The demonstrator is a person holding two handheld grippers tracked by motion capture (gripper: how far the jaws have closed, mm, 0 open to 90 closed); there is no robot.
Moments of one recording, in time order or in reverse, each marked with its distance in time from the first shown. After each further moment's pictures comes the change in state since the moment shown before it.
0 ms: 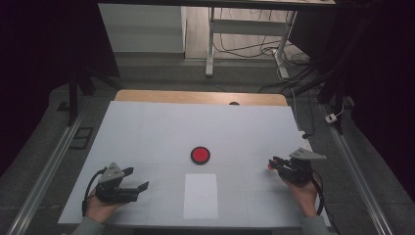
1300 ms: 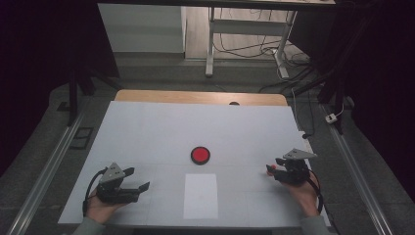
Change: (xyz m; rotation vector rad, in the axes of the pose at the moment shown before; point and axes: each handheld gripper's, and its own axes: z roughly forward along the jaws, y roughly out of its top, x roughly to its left) left arm -0.003 0.001 0.000 -0.001 -0.007 0.003; right arm 0.002 -0.003 0.011 0.141 -0.053 -0.069
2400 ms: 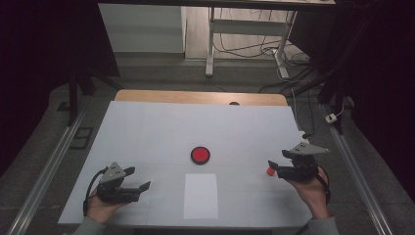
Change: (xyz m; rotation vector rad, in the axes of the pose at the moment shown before) left arm -0.003 0.003 0.000 -0.006 0.002 0.004; right arm 0.011 0.035 -0.044 -0.069 0.007 -0.034
